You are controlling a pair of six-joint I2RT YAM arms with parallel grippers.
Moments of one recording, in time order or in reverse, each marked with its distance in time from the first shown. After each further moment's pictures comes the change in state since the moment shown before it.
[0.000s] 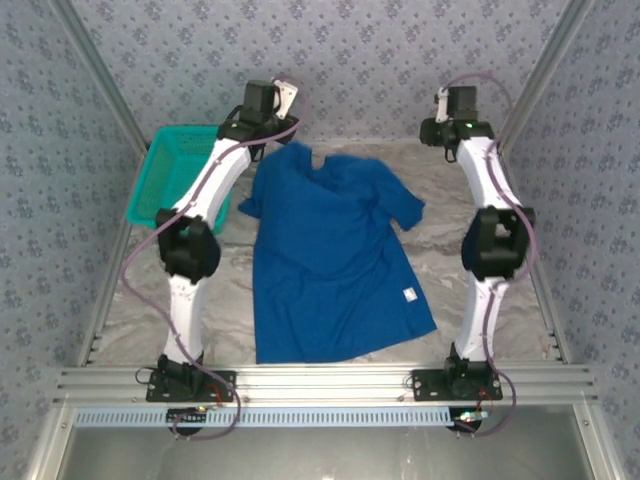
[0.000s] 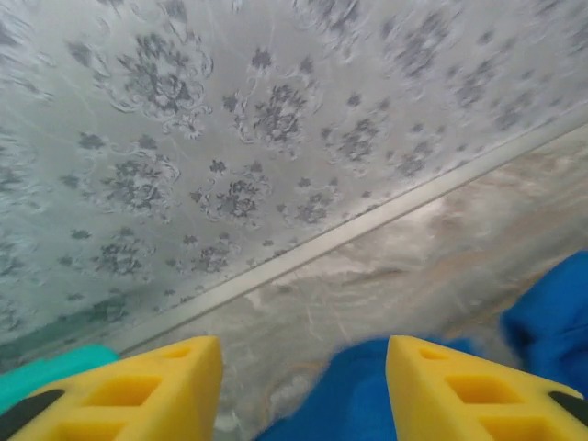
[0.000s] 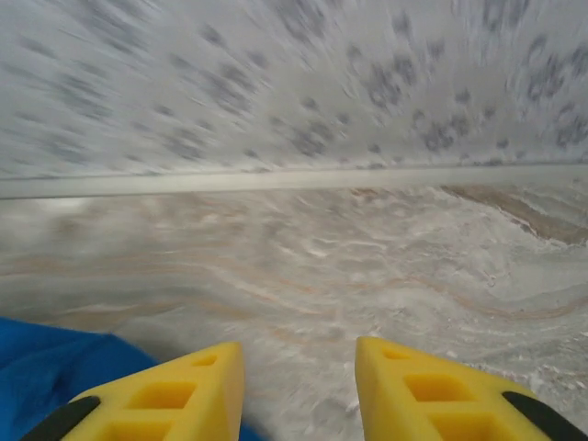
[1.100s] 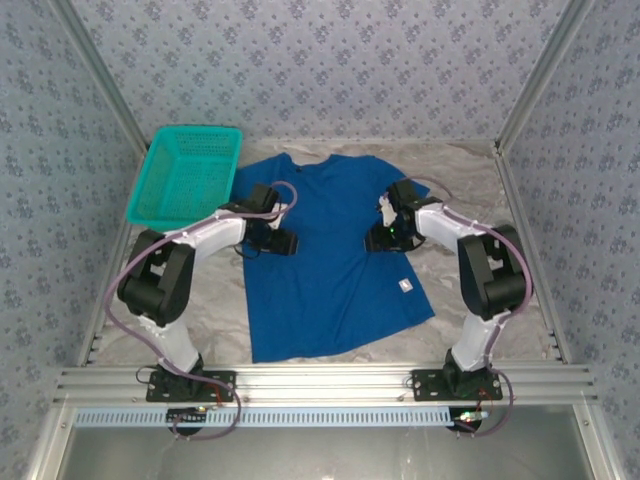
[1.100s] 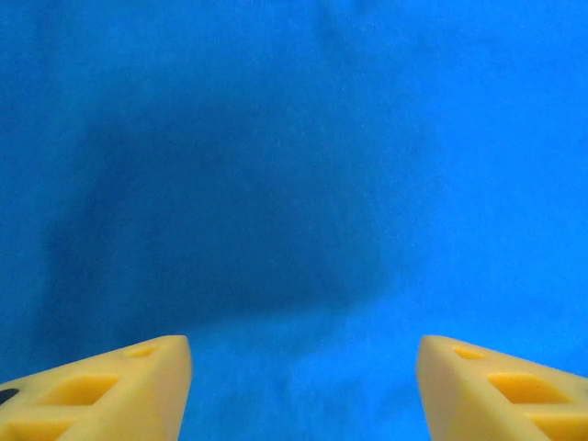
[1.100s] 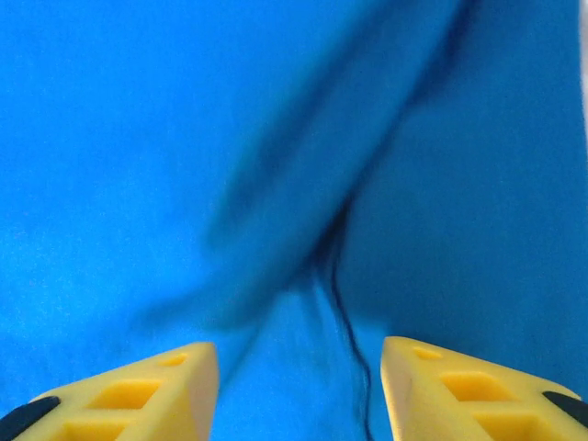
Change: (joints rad) left arm -0.098 -0.522 -1.266 0.127 0.226 -0.428; right arm 0.288 -0.375 -0.955 0.058 -0.274 0.190
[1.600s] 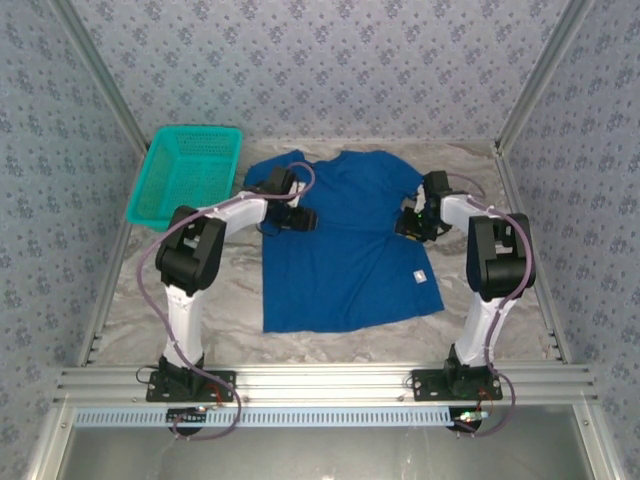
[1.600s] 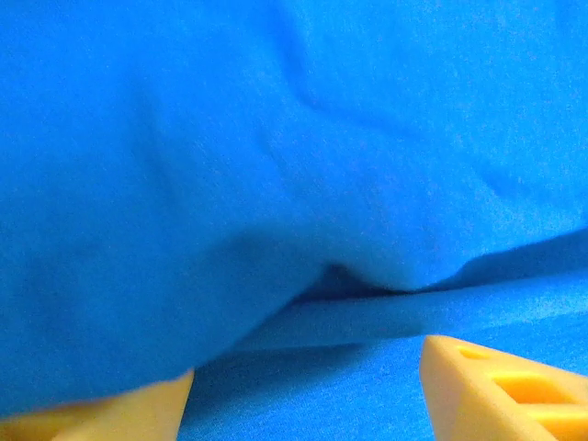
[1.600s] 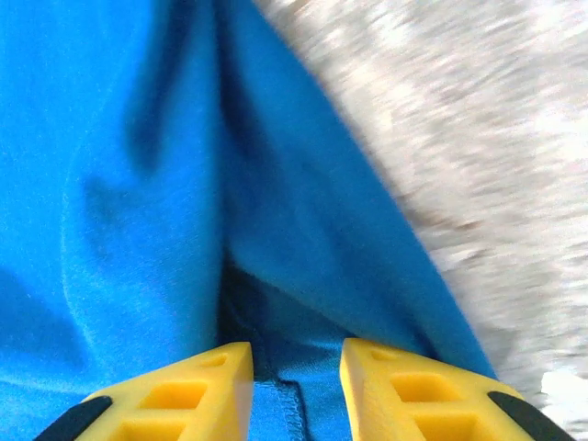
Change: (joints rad) left arm 0.000 0.321 0.351 0.084 0.045 0.004; right arm -0.243 0.092 0.048 0.066 -0.026 0.124
